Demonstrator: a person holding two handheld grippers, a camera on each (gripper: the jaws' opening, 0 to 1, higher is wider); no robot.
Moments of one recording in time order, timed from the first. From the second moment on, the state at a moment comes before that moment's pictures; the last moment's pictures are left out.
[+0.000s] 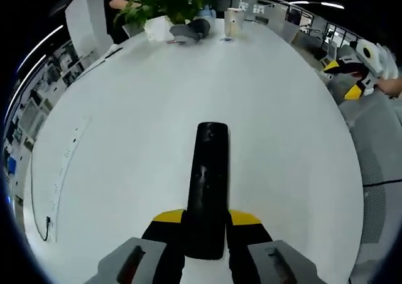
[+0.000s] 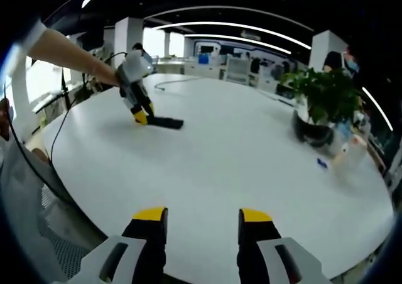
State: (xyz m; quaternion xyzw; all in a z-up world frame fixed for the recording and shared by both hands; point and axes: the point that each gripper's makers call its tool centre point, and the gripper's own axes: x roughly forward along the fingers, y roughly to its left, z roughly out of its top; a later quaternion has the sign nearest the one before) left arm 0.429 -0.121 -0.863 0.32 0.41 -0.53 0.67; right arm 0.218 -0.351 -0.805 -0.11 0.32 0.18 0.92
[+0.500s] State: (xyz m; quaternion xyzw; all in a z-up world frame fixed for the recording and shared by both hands) left arm 0.420 -0.124 -0.864 0.34 0.42 -0.53 0.66; right arm 0.219 -0.352 -0.804 -0.10 0.32 0.17 0.92
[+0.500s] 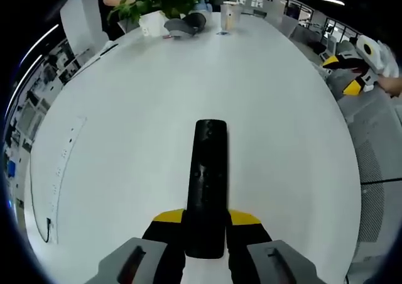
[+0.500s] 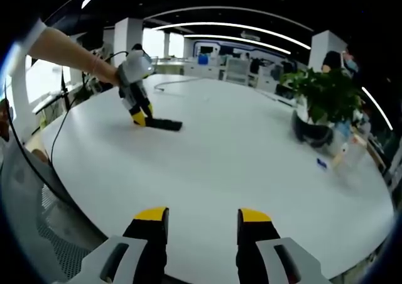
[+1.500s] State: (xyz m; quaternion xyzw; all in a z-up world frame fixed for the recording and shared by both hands) left arm 0.388 -0.124 -0.866 0.35 0.41 -0.54 0.64; right arm 0.218 -0.350 -0.802 -0.10 0.32 0.18 0.93
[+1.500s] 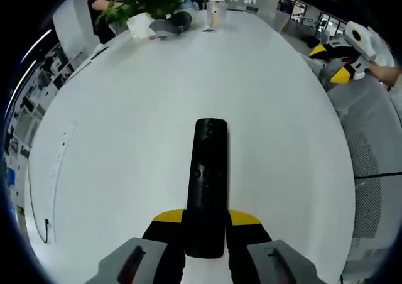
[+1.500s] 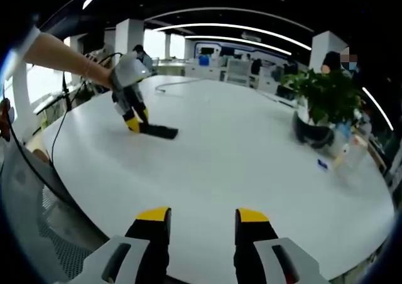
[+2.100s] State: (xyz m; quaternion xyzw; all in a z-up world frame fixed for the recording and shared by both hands) left arm 0.369 -0.125 -0.865 0.34 0.41 -0.55 0.65; right arm 0.218 -0.349 -0.801 -0.10 0.31 0.18 0.93
